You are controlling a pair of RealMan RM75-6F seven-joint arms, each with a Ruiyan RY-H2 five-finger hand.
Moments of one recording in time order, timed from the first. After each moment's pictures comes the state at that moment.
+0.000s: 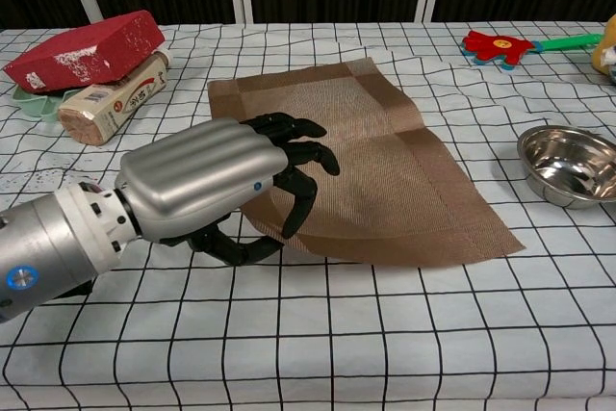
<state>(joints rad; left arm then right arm) -0.66 -1.71 0.02 -1.57 1.63 1.10 0.47 0.19 -1.26 0.20 -1.57 -1.31 1.41 -0.03</state>
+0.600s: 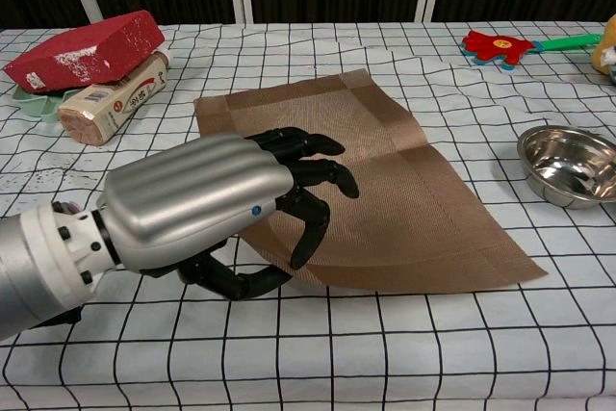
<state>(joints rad) -0.65 -1.66 0.07 -1.68 1.69 1.11 0.44 0.19 -1.25 0.20 -1.57 -1.29 1.40 -0.03</state>
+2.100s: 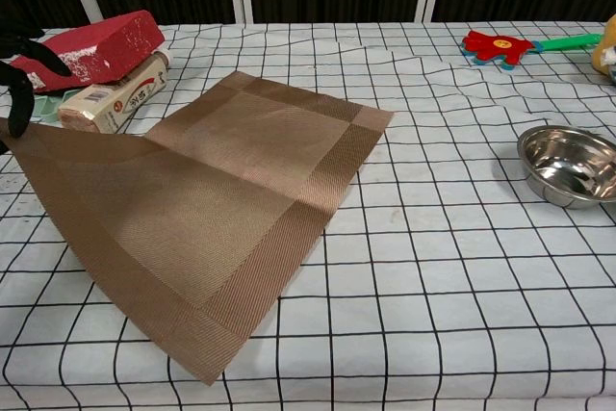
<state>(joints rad) -0.42 -1.25 0.07 -1.60 1.63 1.35 0.23 0.19 -1.26 0.19 -1.57 -1.30 1.39 -0.05</state>
